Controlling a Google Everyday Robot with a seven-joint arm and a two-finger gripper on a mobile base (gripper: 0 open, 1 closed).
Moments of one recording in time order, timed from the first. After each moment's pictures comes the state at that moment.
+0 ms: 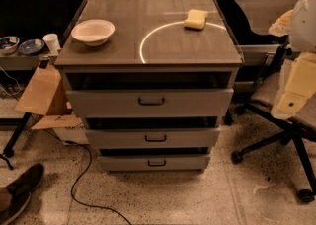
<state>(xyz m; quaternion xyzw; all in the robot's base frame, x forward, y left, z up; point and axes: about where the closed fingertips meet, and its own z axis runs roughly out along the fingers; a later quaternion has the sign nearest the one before) 0.438 -0.217 0.976 -0.60 0.78 -0.03 0.16</state>
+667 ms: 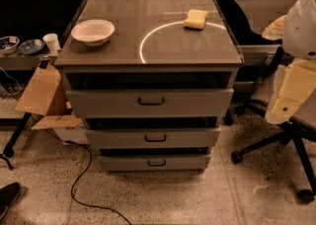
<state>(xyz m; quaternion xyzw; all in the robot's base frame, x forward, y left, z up) 0.436 -0.206 0.969 -0.61 0.77 -0.03 0.17</state>
